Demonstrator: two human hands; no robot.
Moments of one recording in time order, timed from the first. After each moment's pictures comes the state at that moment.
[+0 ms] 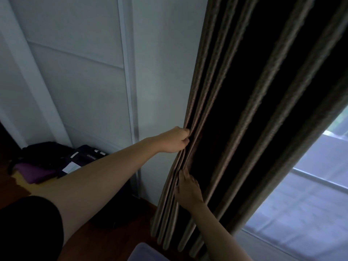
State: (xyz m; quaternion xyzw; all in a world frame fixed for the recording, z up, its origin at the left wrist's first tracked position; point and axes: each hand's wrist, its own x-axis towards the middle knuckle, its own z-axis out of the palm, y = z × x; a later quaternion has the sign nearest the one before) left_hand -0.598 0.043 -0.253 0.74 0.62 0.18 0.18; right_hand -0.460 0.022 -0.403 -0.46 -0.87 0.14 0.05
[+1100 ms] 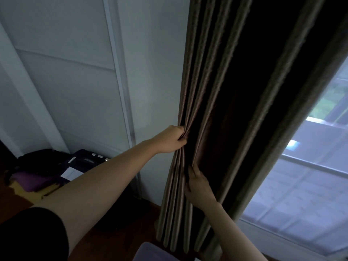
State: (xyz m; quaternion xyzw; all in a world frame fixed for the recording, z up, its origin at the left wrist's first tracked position) left_hand -0.584 0.033 -0.259 0.76 0.59 0.23 0.15; right_hand -0.418 0.014 -0.385 -0.46 -0.87 0.17 0.08
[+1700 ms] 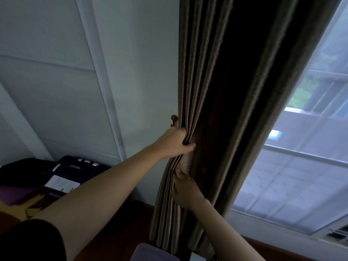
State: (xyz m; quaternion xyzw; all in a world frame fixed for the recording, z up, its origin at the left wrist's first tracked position) left_hand -0.538 0.029 -0.258 0.76 0.59 0.23 0.12; right_hand -0.419 0.001 -0.383 -0.45 -0.88 0.13 -0.02
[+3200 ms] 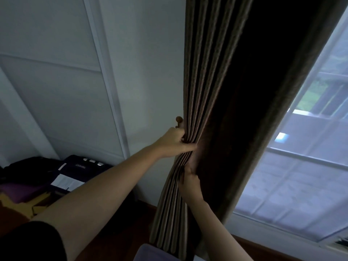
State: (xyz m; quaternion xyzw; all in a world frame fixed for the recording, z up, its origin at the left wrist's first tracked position) left_hand -0.554 0.031 -0.261 0.69 0.57 0.32 0.31; right_hand -0.438 0.009 -0.387 -0.55 -0.77 0.25 0.22
